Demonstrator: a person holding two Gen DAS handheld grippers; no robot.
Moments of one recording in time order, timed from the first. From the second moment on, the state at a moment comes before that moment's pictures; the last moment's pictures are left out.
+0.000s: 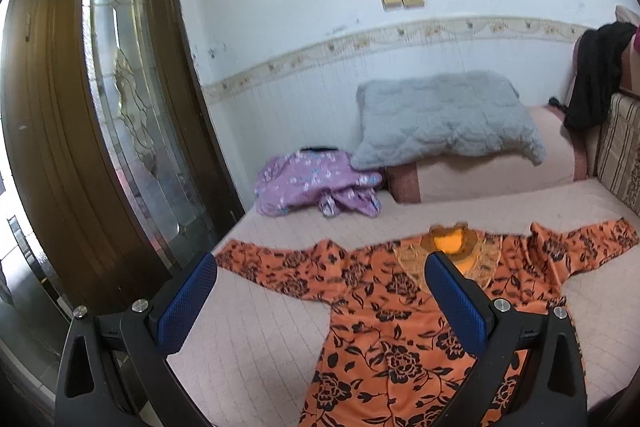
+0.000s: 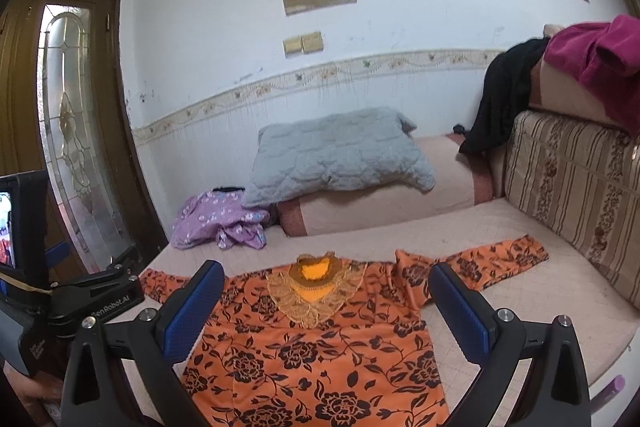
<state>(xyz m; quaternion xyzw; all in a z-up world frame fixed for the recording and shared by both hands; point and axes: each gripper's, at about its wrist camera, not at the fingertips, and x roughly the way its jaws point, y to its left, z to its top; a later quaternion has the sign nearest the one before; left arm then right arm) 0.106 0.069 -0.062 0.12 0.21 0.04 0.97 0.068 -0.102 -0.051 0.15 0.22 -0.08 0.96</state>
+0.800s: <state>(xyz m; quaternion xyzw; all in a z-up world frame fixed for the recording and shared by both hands) 0.305 -0.014 -0.328 0.16 0.46 -0.06 0.87 0.173 -0.531 -0.374 0.61 0.23 -0.31 0.69</state>
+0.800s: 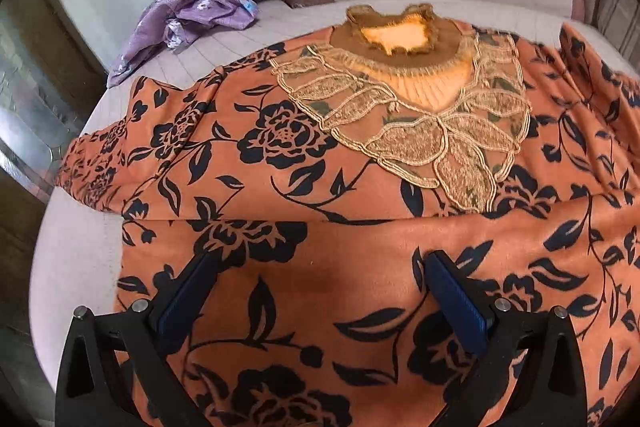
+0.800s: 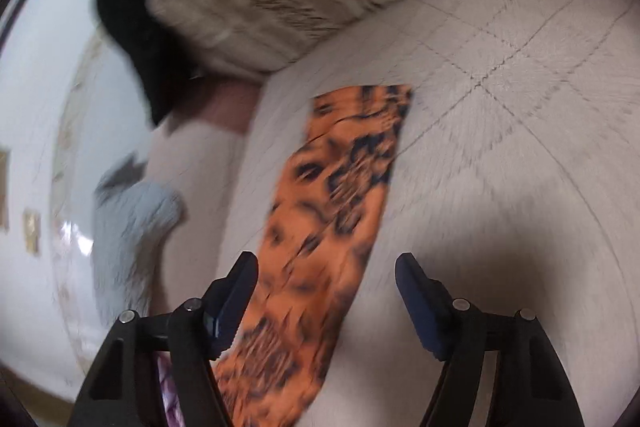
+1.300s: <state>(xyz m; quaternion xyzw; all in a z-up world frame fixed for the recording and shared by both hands) 0.314 0.004 -0.332 0.07 0.52 -0.05 0.85 0.223 -0.539 -0.325 0.51 0.19 -0.30 0.78</state>
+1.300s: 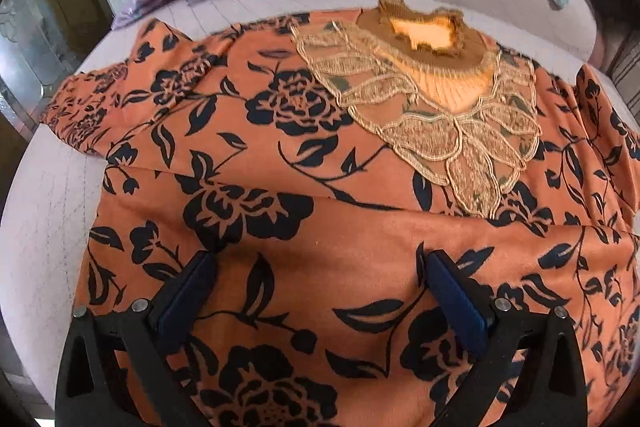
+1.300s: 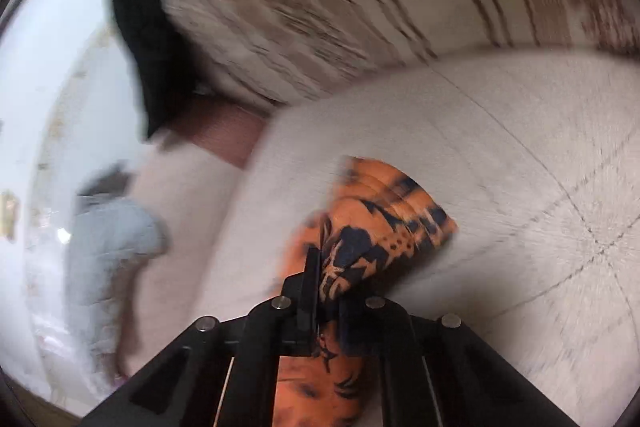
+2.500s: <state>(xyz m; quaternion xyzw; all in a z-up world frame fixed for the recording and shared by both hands) 0.349 0.237 -0.238 -0.08 0.41 0.14 0.90 0.379 -0.057 -0.260 0.35 0.40 0.15 0.83</state>
